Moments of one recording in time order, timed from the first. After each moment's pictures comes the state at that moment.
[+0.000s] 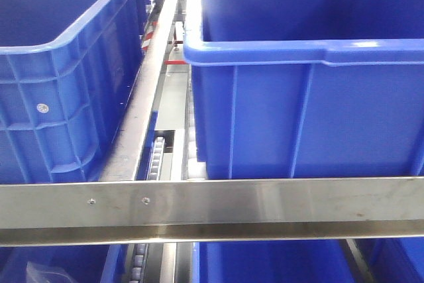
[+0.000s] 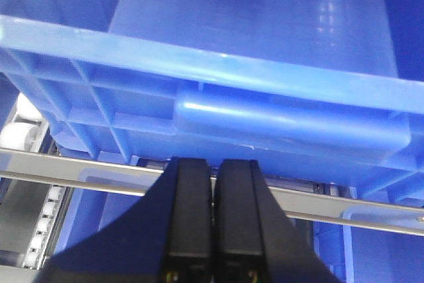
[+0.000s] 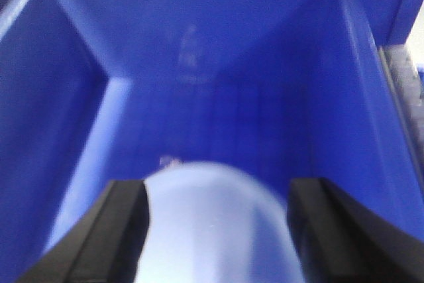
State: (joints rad) left arm -0.04 0.61 -0.33 0.19 0.34 -0.32; right arm 0.09 1.38 -1.12 -0.03 0.19 0.12
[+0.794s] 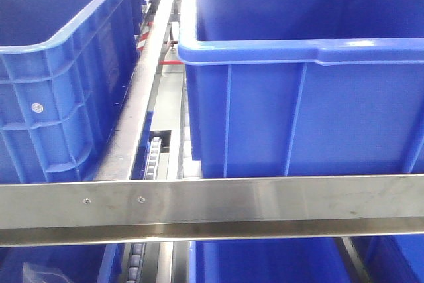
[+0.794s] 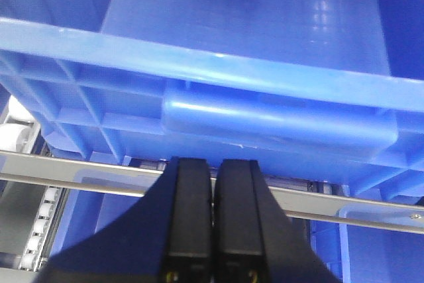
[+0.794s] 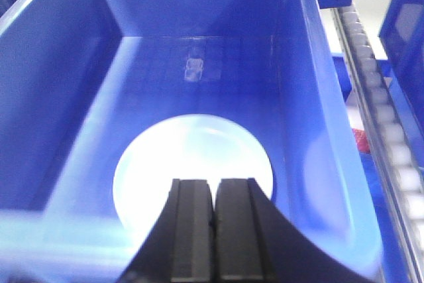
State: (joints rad) left arm -0.04 0.61 -0.33 0.19 0.34 -0.32; right arm 0.09 0.60 -0.45 -0.03 0.15 0.12
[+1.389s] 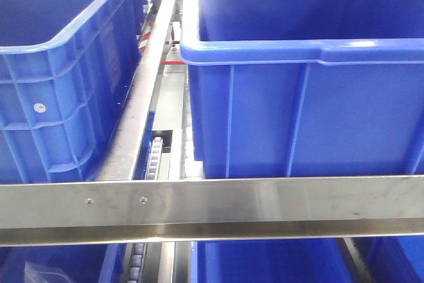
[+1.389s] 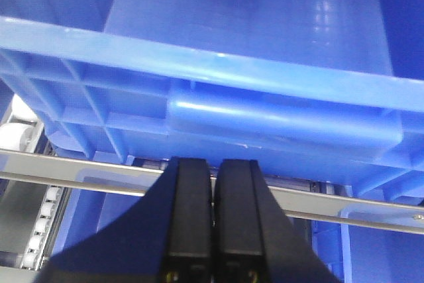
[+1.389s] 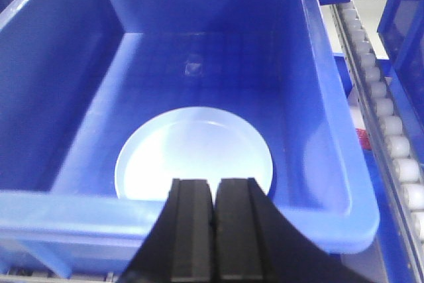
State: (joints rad) left arm -0.04 0.61 -0.33 0.19 0.34 -0.32; right arm 0.09 0.55 -0.41 -0.03 0.16 0.12
